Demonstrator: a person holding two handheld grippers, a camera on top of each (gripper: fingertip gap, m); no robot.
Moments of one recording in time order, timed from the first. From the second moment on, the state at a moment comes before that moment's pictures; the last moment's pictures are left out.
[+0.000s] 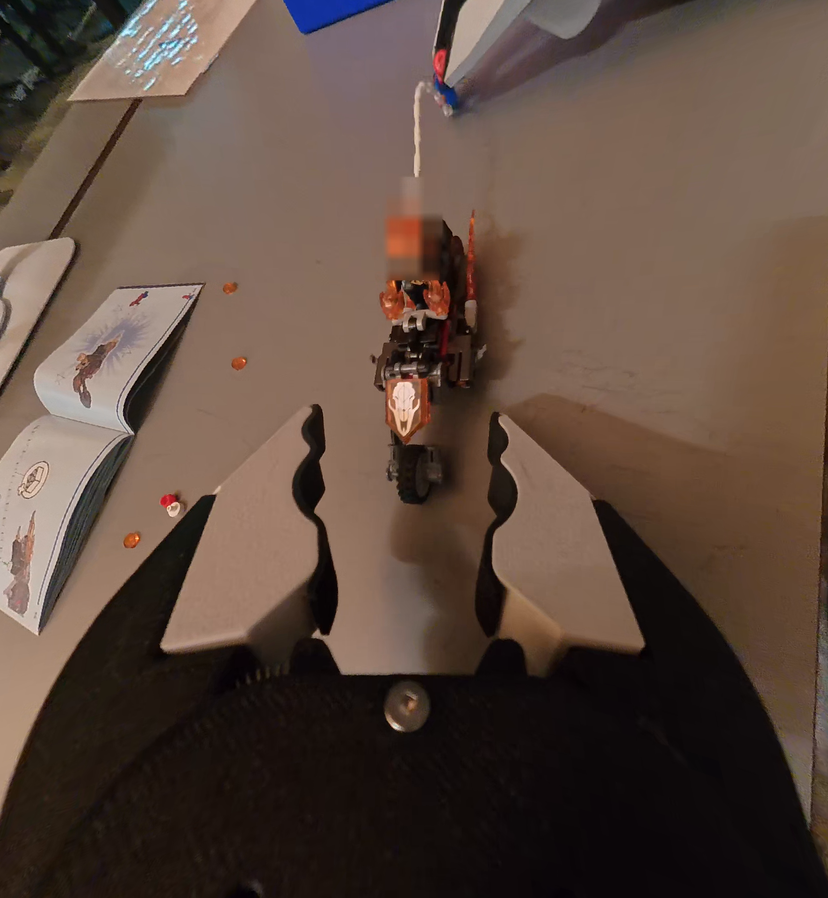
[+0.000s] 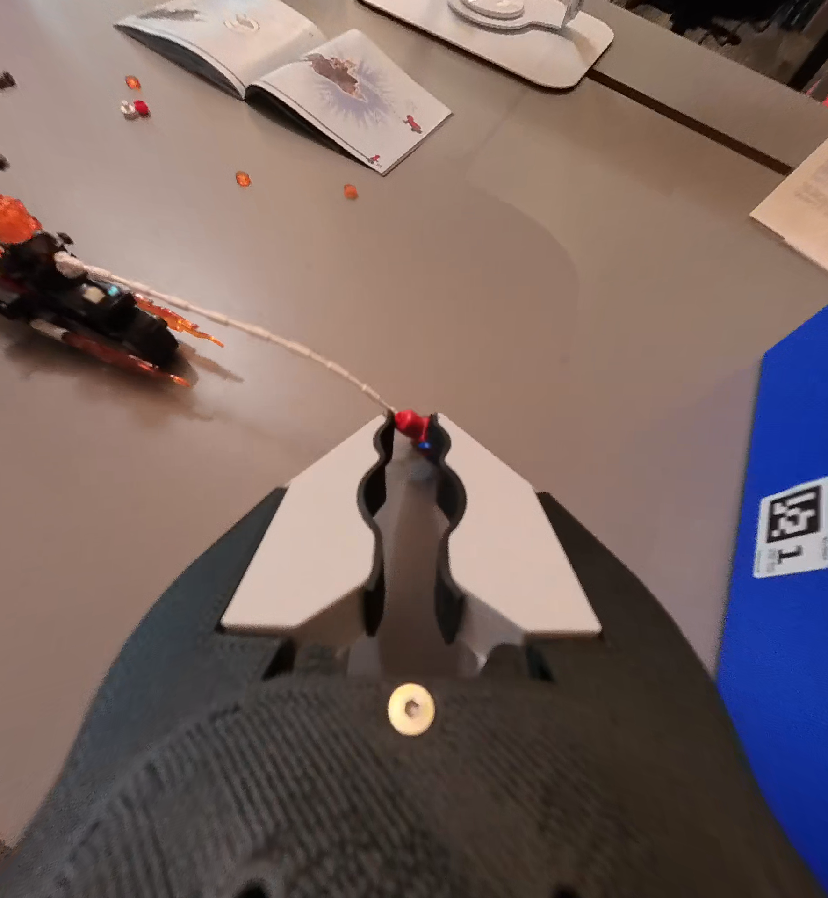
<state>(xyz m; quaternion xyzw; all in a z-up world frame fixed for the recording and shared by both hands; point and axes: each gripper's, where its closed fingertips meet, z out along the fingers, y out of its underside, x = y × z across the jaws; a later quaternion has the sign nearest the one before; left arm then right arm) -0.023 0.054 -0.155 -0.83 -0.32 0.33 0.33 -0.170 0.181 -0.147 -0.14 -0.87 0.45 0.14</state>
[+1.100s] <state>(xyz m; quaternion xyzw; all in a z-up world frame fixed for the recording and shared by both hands) -0.022 0.055 -0.159 -0.83 -0.31 0.35 0.31 -0.175 0.189 -0.140 -0.09 -0.85 0.46 0.22</state>
